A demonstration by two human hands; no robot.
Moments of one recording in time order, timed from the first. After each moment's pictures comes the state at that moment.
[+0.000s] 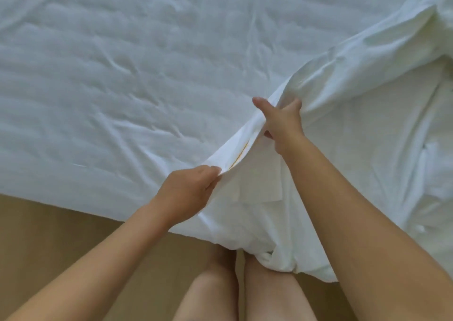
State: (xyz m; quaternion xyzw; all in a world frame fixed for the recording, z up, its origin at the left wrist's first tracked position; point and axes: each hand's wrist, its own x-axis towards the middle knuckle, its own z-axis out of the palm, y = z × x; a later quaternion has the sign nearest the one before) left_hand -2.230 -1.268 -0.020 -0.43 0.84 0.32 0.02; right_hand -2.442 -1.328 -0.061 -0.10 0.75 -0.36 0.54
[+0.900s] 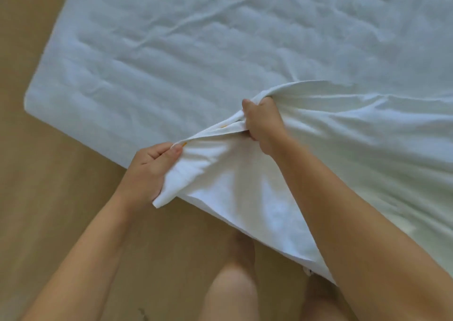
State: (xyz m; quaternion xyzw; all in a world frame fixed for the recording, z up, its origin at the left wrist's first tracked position) left_hand -1.856 -1.356 0.032 -0.69 0.38 0.56 -0.27; right_hand -2.032 -1.453 -0.042 -0.31 0.69 -0.24 0.61
